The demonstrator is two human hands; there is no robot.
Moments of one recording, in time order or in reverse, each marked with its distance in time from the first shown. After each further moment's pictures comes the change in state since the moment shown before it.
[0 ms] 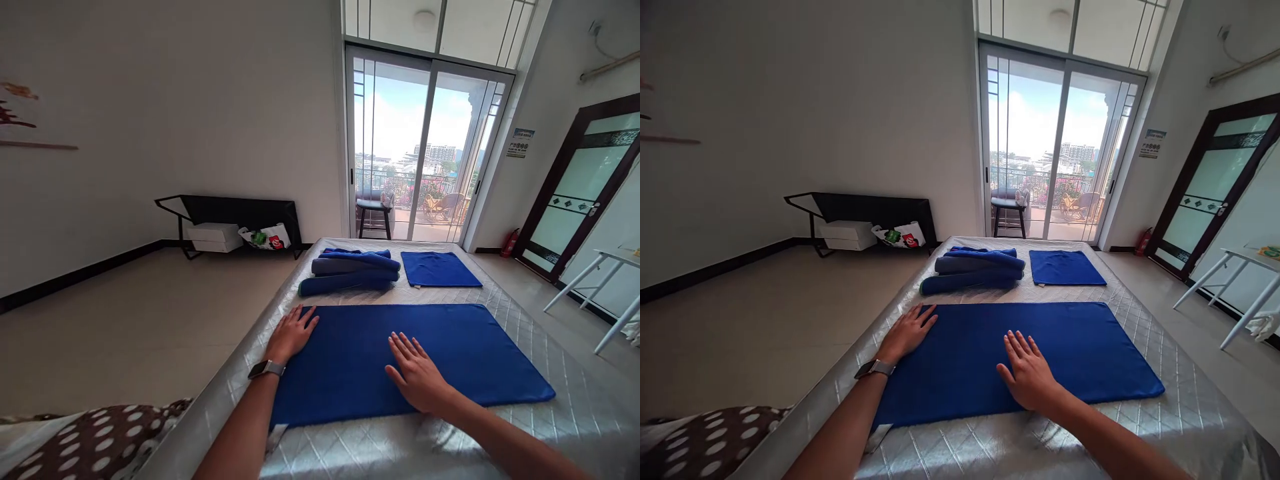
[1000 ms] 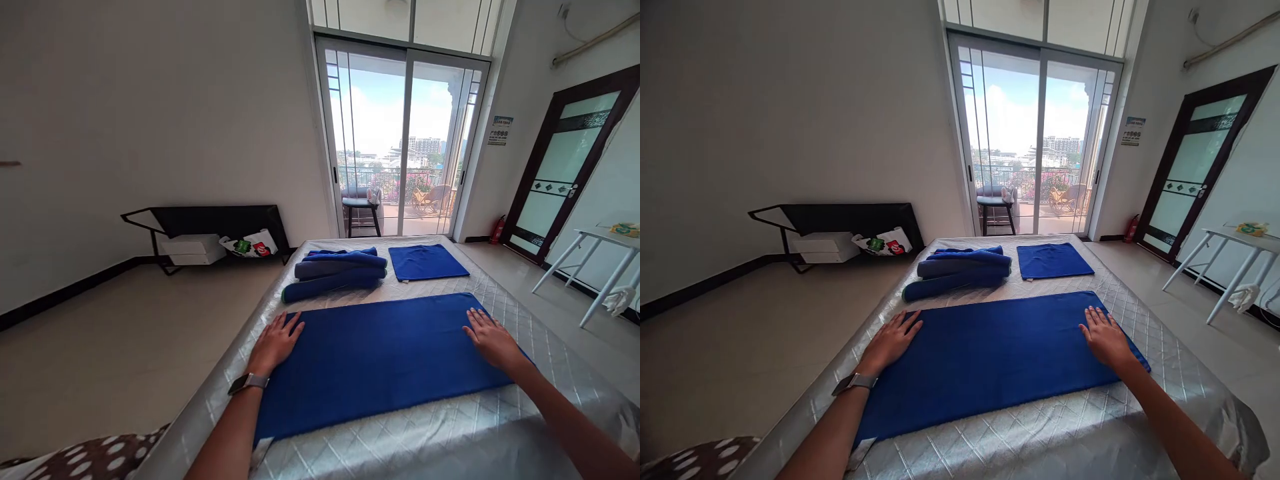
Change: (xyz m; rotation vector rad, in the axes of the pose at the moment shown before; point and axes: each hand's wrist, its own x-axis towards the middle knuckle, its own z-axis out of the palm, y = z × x) left_hand -0.001 0.000 -0.003 0.085 -0.048 -0.021; right_hand -0.067 0.187 -0.037 -0.321 0.093 0.469
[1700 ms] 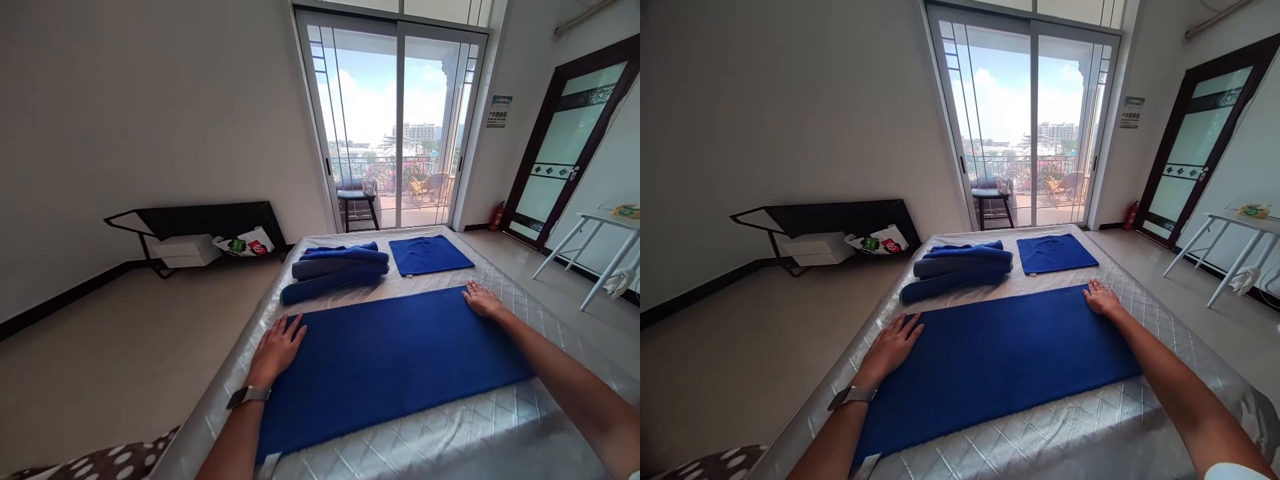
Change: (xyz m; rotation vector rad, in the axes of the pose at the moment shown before) left_hand 0.004 -0.014 0.021 0.041 0.058 0.054; right_hand 0.100 0.008 -0.002 0.030 -0.146 0.259
